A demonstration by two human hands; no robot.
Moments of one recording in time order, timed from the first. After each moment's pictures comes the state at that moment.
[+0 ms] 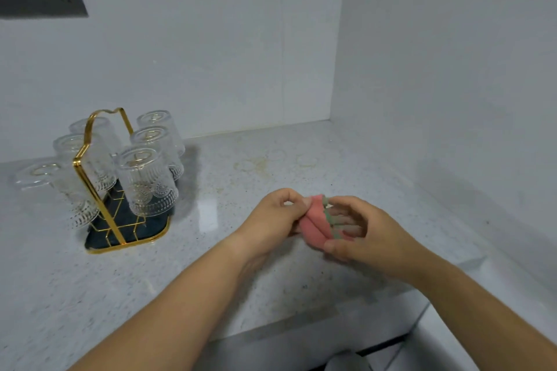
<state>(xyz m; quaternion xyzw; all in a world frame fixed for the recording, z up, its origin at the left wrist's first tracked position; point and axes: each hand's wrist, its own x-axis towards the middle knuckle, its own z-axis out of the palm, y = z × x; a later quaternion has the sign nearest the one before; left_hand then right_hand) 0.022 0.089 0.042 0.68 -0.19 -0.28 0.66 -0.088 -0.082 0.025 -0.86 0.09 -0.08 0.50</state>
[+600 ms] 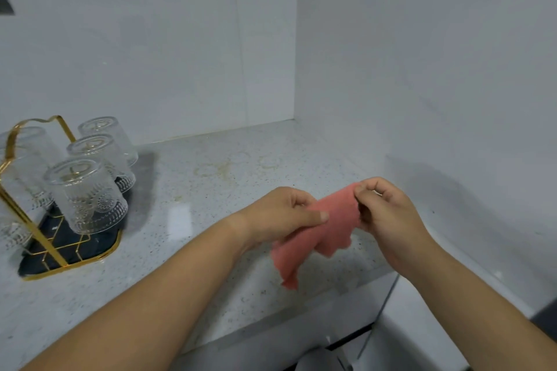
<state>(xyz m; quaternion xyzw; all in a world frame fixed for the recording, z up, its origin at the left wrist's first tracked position) 0.018 0.032 0.060 0.74 -0.39 -0.33 0.44 -0.115 -0.121 0.043 -0.65 0.24 -0.27 0.67</state>
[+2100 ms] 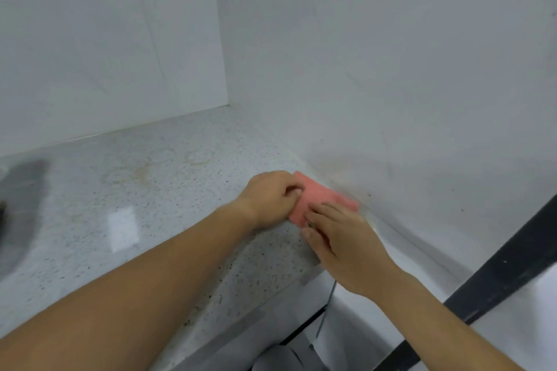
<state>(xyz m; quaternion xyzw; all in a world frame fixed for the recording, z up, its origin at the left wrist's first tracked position) 0.034 -0.105 0.007 0.79 -0.57 -0.10 0.21 -0.156 -0.167 -0.019 -0.96 0.20 -0.14 0.10</state>
